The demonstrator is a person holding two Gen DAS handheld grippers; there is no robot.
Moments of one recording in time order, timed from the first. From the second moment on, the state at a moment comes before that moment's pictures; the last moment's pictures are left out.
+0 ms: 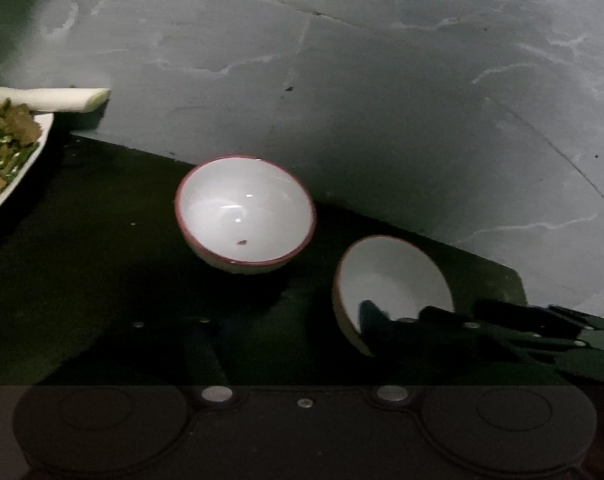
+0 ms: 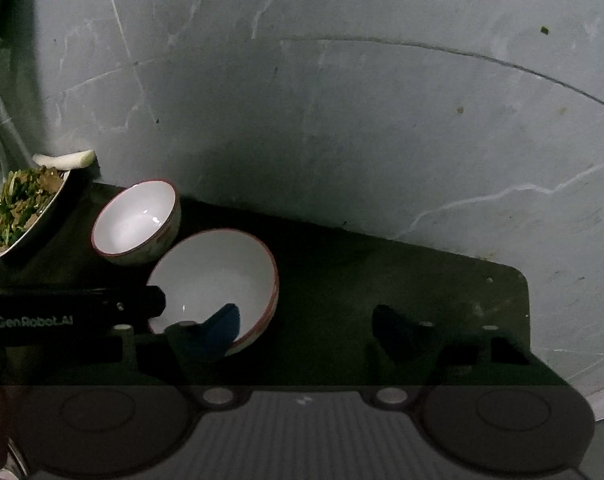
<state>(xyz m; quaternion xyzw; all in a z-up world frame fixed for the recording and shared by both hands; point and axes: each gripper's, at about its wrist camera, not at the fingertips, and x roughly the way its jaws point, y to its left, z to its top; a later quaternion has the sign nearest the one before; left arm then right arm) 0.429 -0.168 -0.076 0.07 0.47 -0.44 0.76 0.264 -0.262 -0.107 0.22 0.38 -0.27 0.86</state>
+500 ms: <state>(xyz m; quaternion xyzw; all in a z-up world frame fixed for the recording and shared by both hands) 0.433 -0.176 -0.076 0.05 0.48 -0.48 0.74 0.277 -0.263 -0.111 0.25 0.39 -0.25 0.85</state>
